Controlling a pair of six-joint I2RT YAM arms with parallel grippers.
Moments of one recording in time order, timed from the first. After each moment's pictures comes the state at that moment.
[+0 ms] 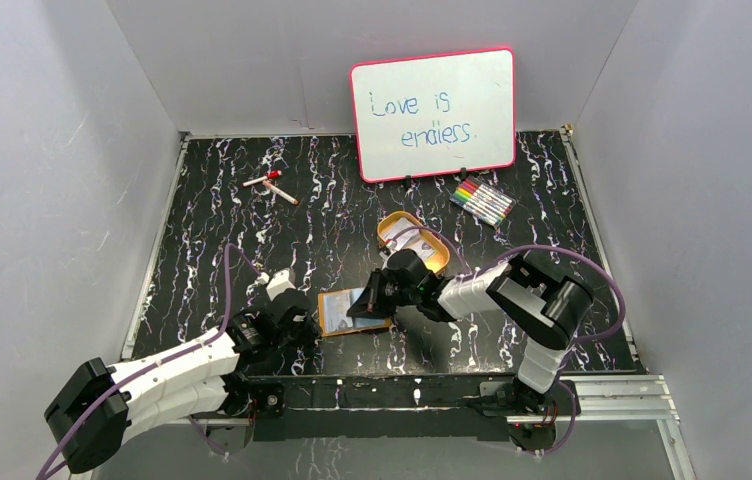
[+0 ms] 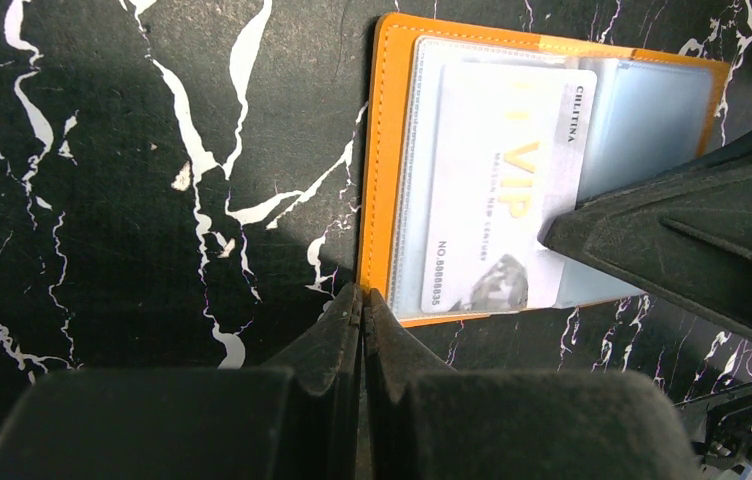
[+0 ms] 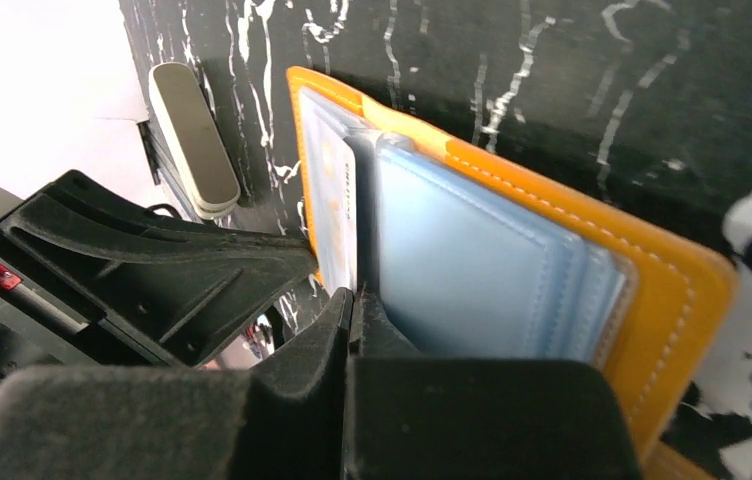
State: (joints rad) left arm -0.86 0.89 0.29 -0.31 -0.25 -1.07; right arm 0.93 1.76 0.64 0.50 -0.35 1.14
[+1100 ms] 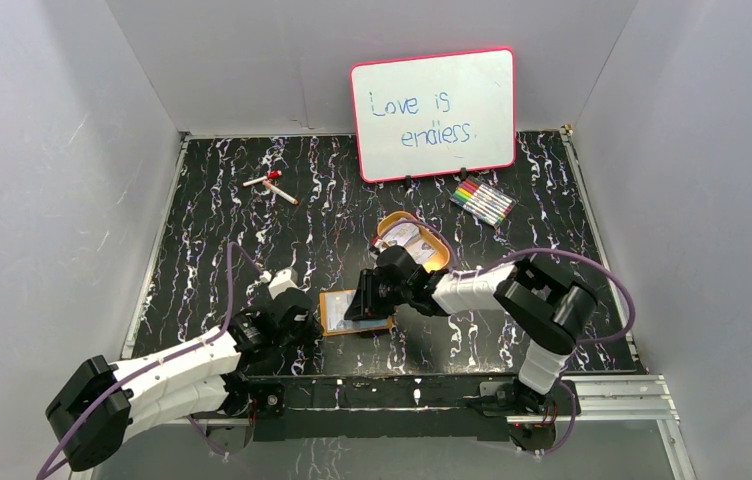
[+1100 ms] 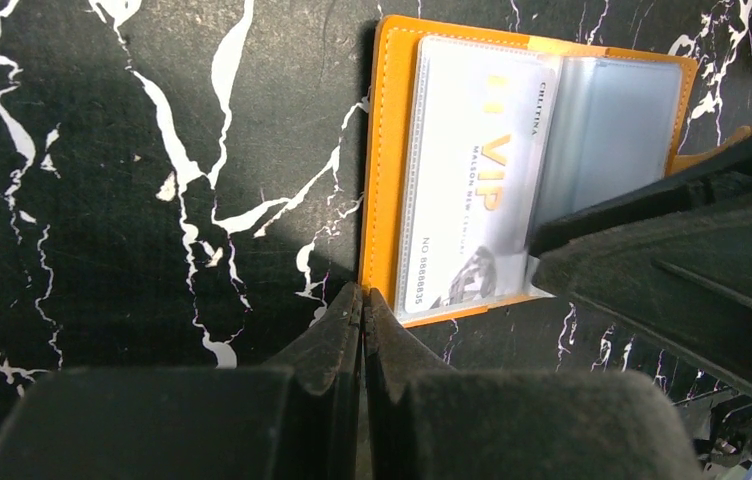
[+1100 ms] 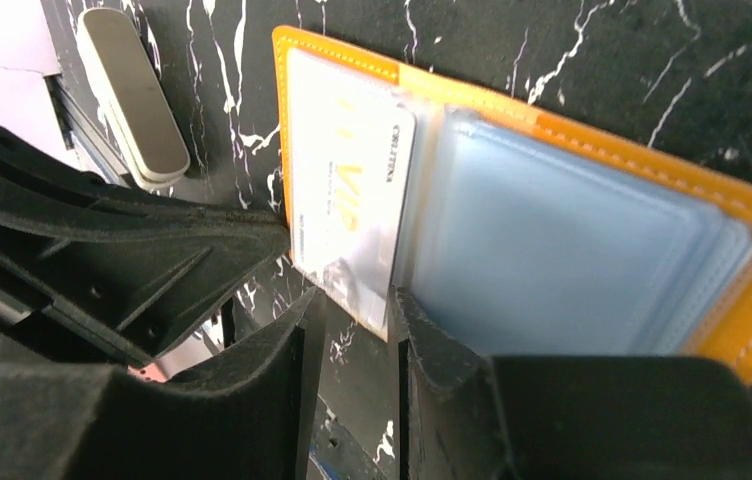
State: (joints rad) left arm -0.86 0.91 0.29 -0.29 -0.24 -1.04; right arm 0.96 1.74 0.76 0.26 -0.33 0.98
